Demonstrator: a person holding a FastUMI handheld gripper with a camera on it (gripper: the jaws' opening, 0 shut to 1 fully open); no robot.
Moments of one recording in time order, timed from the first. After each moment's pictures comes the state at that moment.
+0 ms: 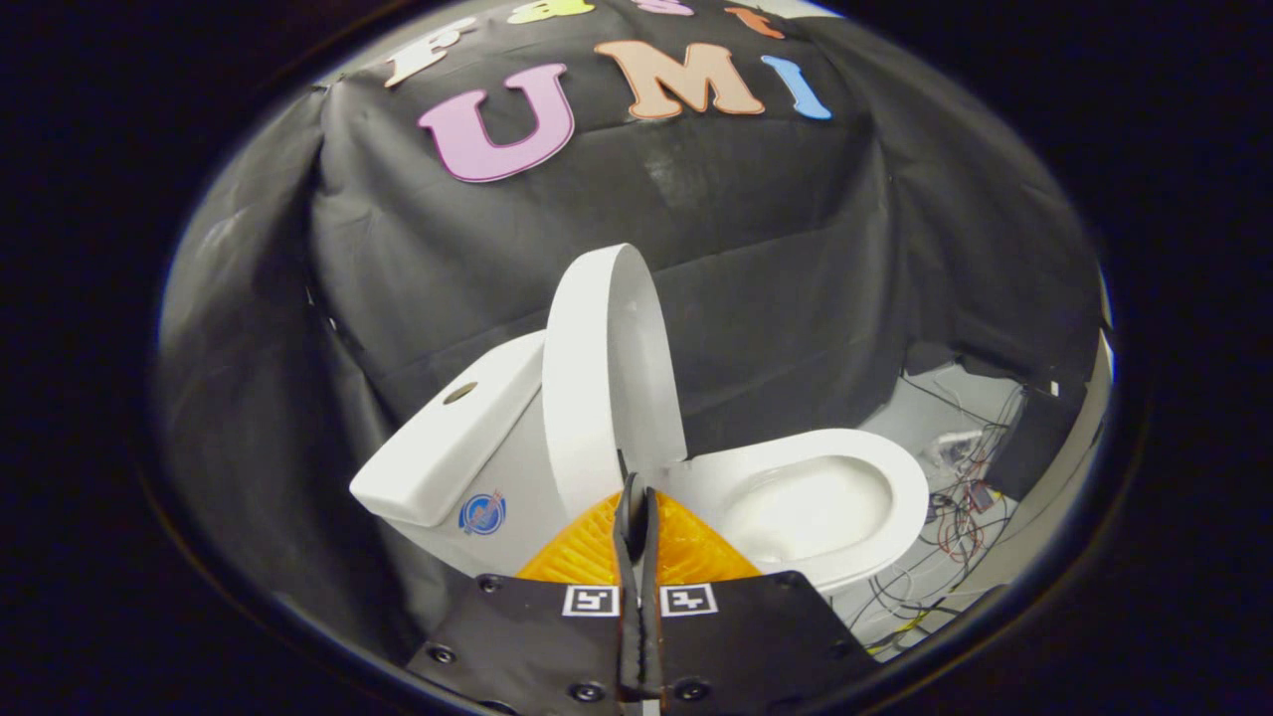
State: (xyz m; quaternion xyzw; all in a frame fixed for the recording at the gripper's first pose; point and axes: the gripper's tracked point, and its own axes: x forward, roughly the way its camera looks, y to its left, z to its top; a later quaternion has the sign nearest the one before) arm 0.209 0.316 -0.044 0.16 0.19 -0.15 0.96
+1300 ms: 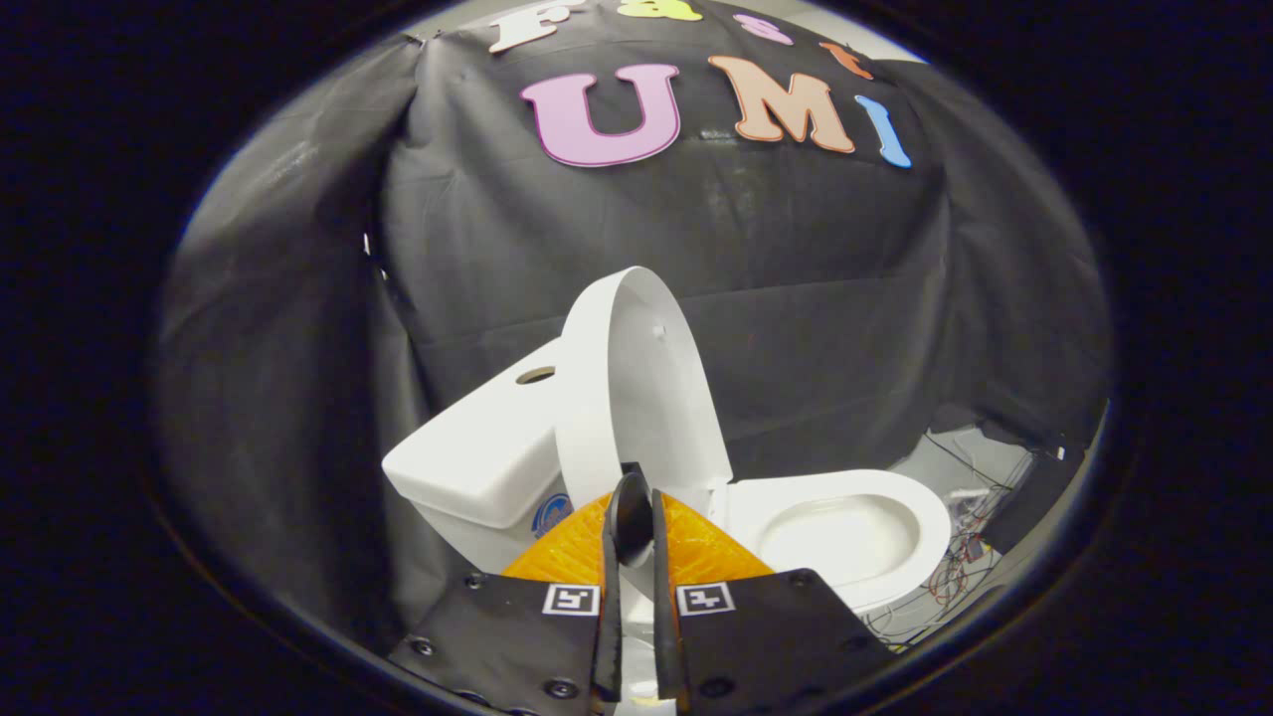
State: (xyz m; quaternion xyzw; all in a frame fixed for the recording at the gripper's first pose) arm 0.248 0.386 -0.039 0.08 0.16 -0.10 0.98
